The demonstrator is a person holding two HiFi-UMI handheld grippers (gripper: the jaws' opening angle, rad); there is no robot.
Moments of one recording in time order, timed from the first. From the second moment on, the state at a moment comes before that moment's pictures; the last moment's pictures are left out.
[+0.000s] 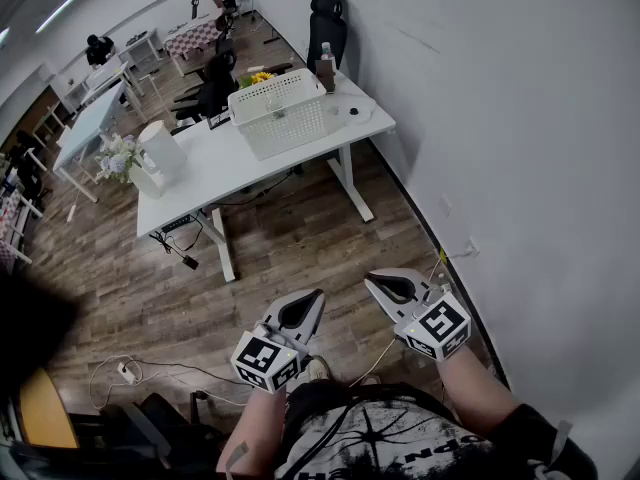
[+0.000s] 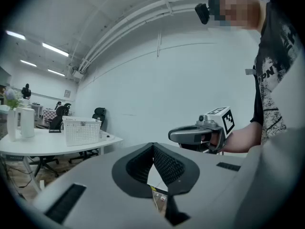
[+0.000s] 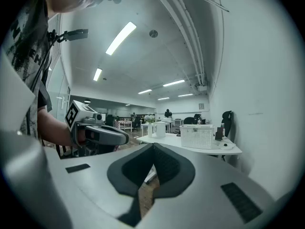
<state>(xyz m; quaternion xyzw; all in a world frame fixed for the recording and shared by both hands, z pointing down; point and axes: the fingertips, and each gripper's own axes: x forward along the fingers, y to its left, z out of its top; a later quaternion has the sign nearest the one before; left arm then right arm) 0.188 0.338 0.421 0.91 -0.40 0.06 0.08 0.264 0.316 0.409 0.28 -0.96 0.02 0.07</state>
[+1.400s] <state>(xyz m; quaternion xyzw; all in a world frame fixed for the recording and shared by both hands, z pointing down) 0.208 0.305 0.423 0.92 -0.39 0.06 0.08 0.281 0.288 0.411 0.28 -0.96 0.03 0.05</state>
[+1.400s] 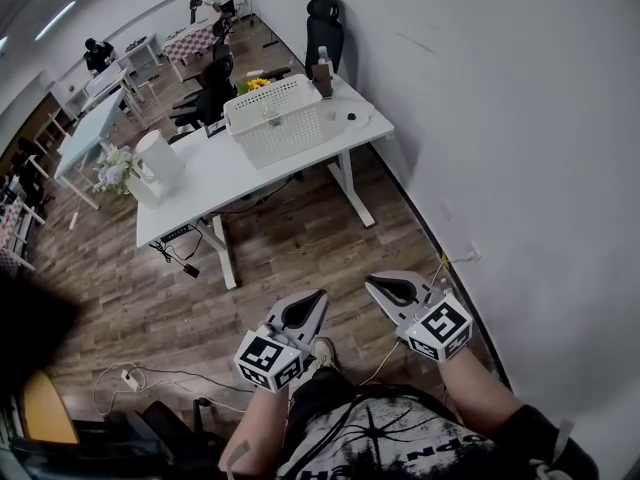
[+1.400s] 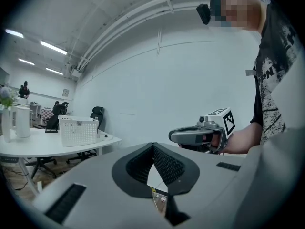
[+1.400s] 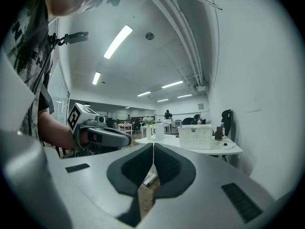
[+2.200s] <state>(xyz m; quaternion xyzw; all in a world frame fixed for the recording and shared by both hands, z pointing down) 0.124 0.166 0.431 0.93 -0.36 0.05 0.09 0.196 0.157 0.411 0.31 -0.95 0.03 0.06</state>
